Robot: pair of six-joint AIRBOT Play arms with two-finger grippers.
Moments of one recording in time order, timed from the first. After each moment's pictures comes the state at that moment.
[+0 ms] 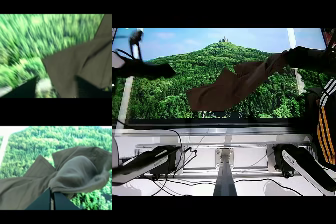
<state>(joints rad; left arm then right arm) 0.08 -1.21 1.11 1.13 -1.16 -1.29 0.07 -0.89 1.25 -1.24 1.11 1.58</state>
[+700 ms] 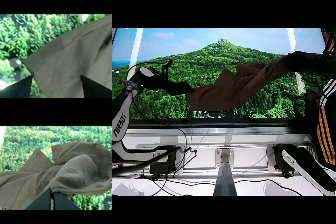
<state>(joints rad) 0.08 -1.52 0.99 0.89 -1.07 -1.07 0.07 -0.89 1.24 -1.26 1.14 1.58</state>
